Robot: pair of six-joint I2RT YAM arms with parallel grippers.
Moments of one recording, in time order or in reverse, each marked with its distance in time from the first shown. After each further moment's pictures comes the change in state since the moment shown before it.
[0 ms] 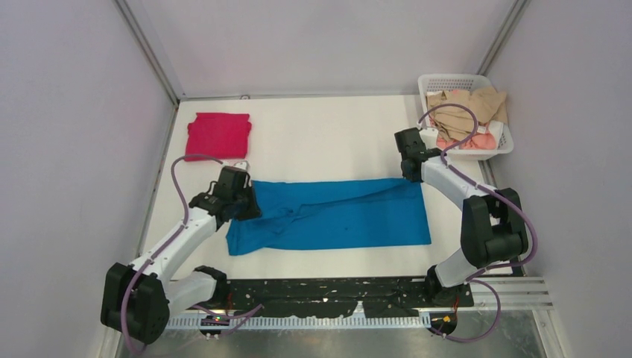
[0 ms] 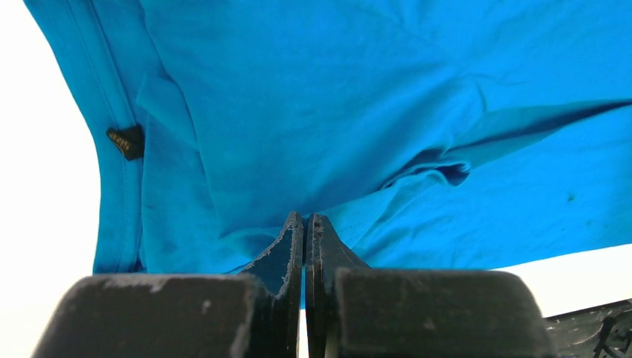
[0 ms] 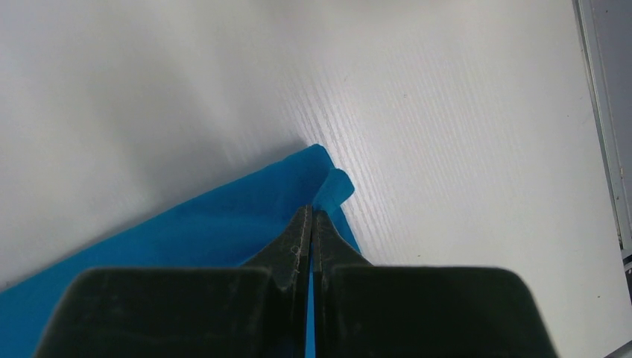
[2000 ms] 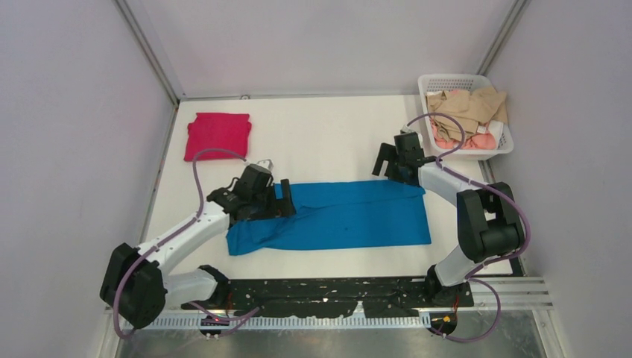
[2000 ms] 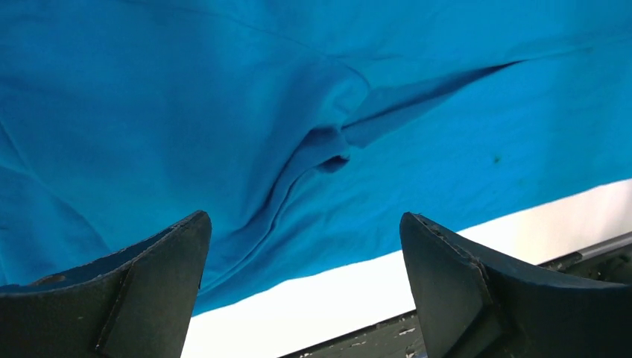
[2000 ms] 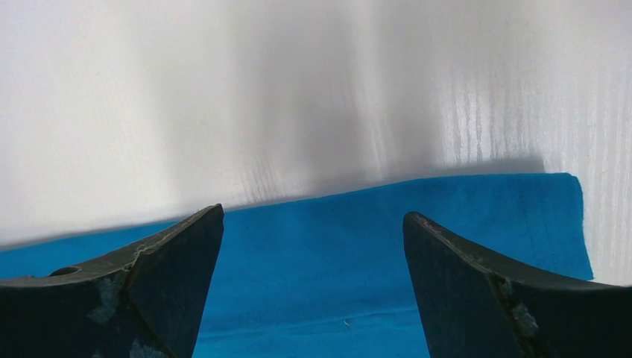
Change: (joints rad) left arm -0.220 0.052 0.057 0.020 -0.006 -0.126; right arm 0.001 0.045 -0.092 0.286 -0.463 0.027
